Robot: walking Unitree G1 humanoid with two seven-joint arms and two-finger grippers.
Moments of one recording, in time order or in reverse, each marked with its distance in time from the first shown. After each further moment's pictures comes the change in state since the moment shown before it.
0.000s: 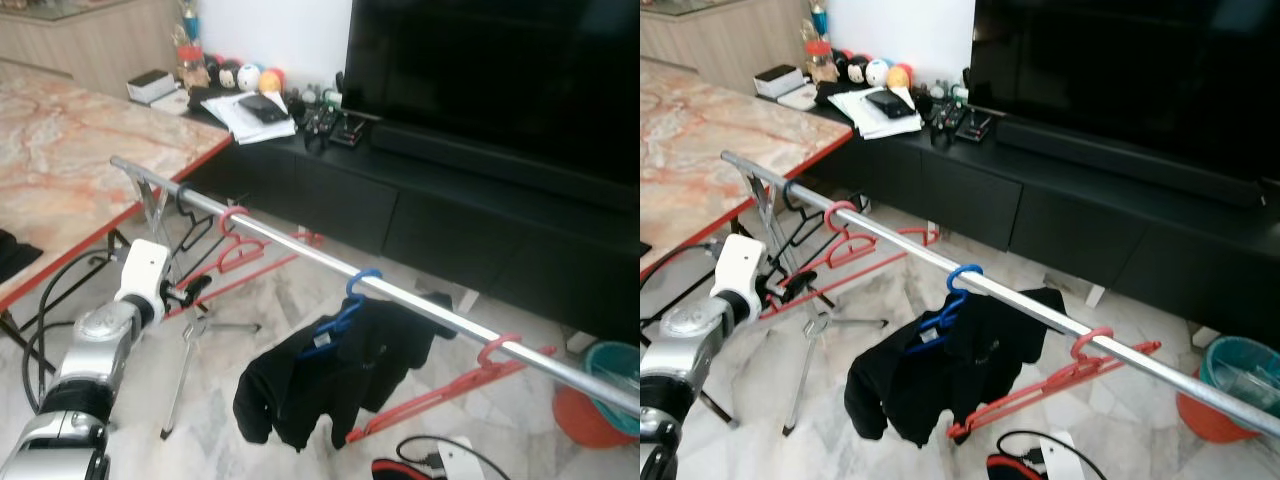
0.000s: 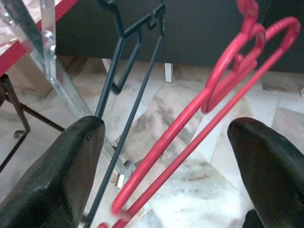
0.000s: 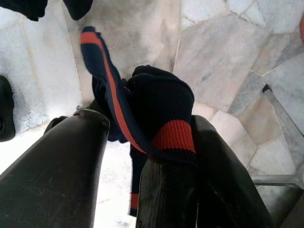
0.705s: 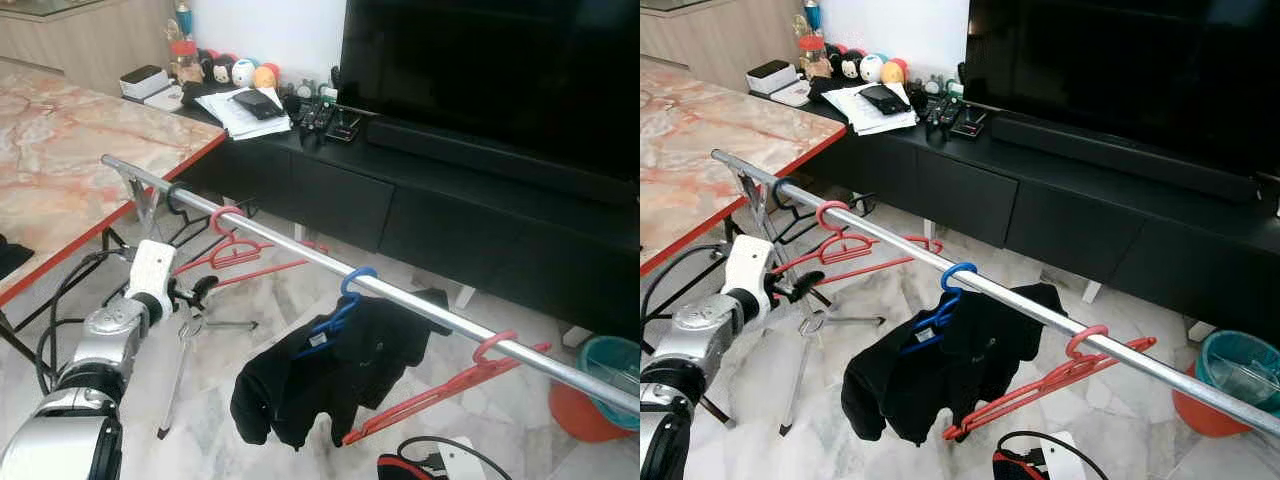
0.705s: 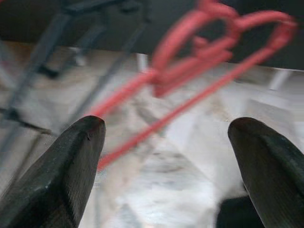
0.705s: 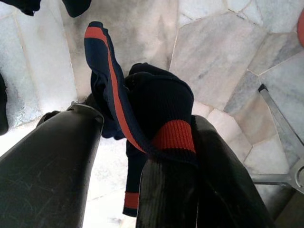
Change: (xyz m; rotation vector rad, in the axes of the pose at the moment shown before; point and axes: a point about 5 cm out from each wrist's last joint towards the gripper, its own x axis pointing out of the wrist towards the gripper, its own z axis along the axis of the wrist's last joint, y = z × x) left arm 0.007 -0.021 -0.013 -0.055 0.035 -0.154; right arm 0.000 -0.003 -0.001 -0.035 0.001 -0.002
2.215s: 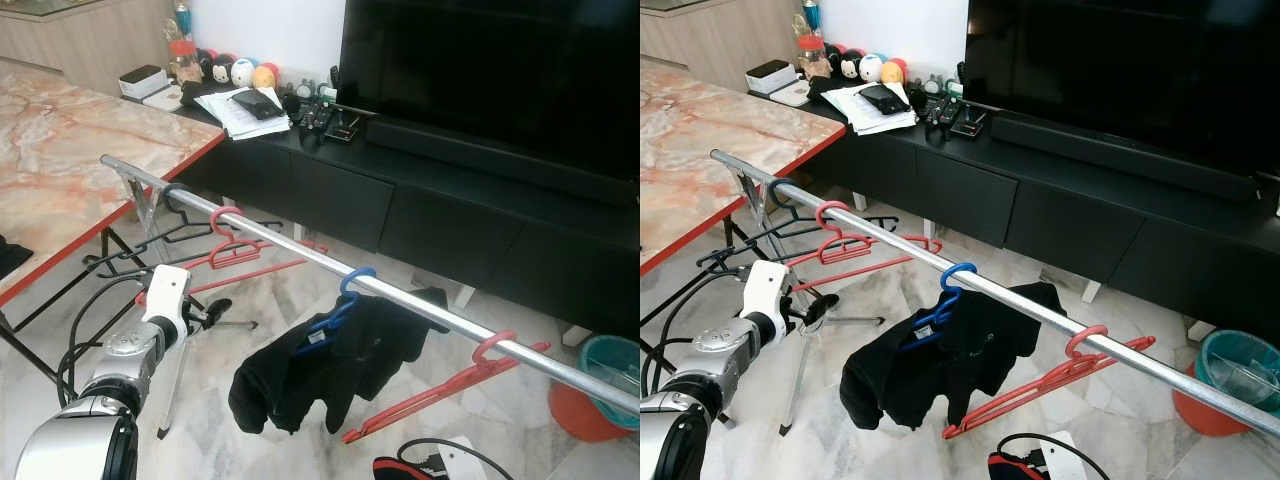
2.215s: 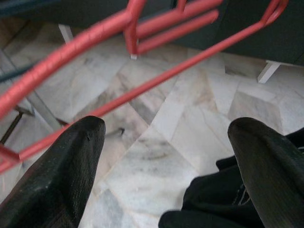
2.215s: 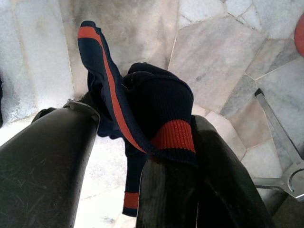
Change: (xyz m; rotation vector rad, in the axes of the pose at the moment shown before) left arm -0.001 -0.009 -0.023 -0.063 0.031 0.032; right arm 0.000 -0.003 0.000 -0.031 -0.004 -0.001
